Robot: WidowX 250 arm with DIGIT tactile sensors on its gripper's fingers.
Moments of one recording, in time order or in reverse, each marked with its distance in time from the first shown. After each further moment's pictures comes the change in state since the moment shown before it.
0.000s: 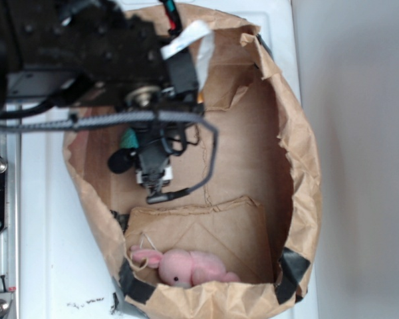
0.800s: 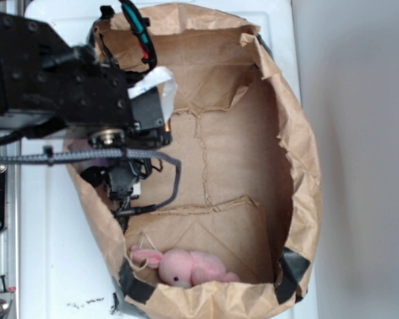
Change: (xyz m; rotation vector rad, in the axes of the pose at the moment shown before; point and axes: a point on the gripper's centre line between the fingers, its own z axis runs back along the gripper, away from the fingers) arm -0.016 -0.010 -0.015 0.028 0.015 -0.042
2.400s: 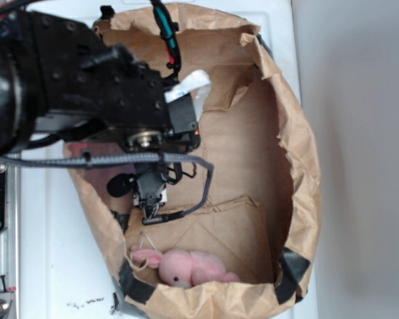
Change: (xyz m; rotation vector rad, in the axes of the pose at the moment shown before) arm 0.024 -0.009 0.003 -0.053 -0.013 0.075
